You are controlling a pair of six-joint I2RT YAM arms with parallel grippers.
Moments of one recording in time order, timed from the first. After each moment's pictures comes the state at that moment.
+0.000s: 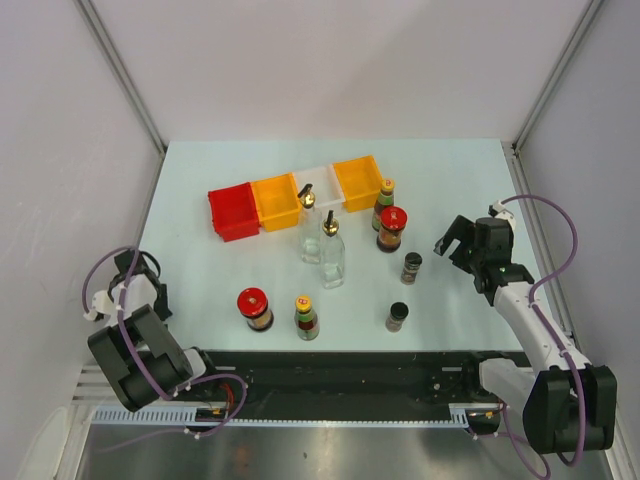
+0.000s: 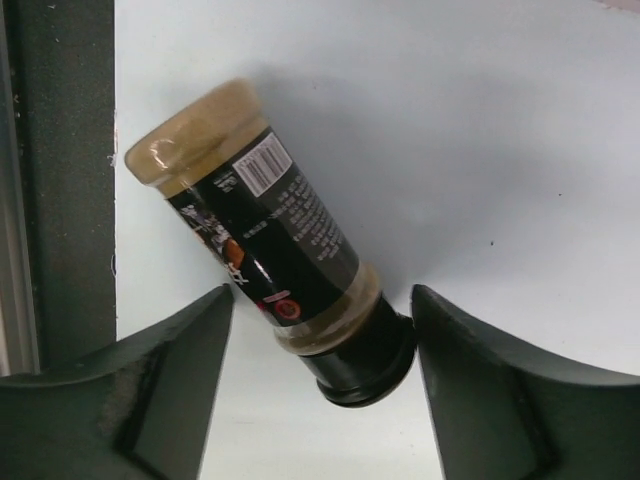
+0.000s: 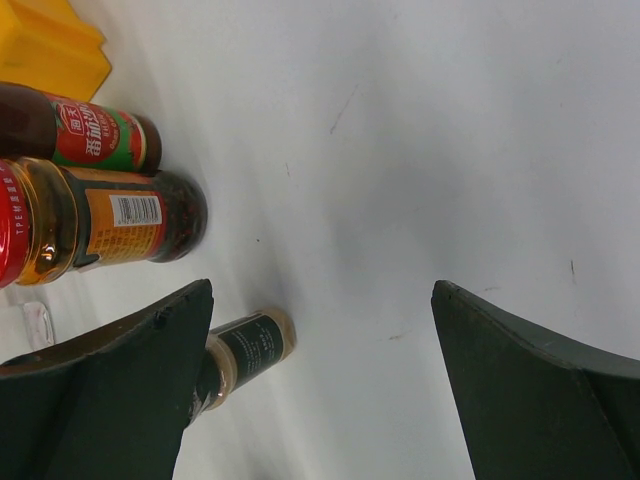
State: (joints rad) left arm 0.59 1.24 0.60 -0.64 -0.39 -1.16; right arm 0.07 1.02 0.63 -0.28 0.08 0.57
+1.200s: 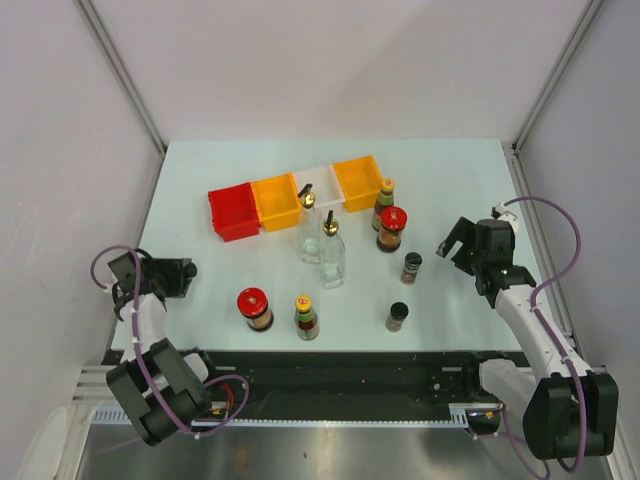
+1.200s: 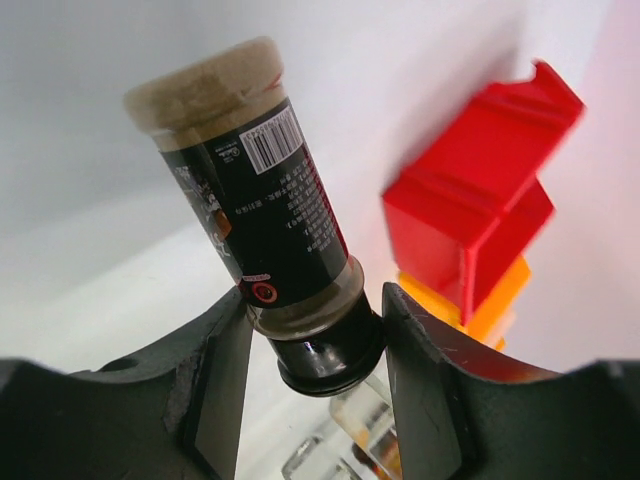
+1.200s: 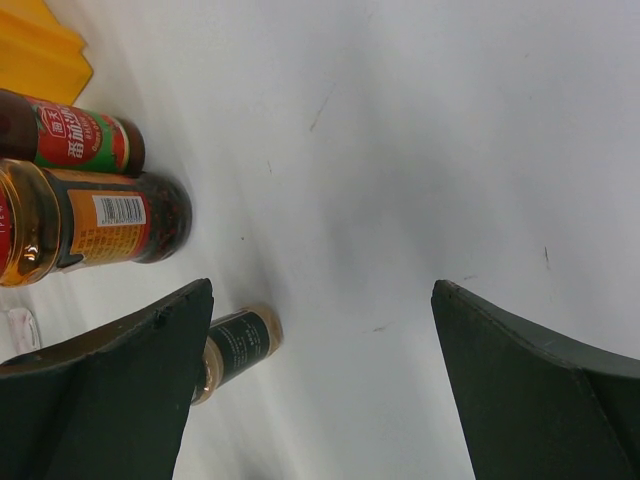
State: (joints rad) left arm 0.60 1.04 0.49 -0.31 0.26 -1.07; right arm 0.07 0.99 0.63 -0.32 0.11 0.57
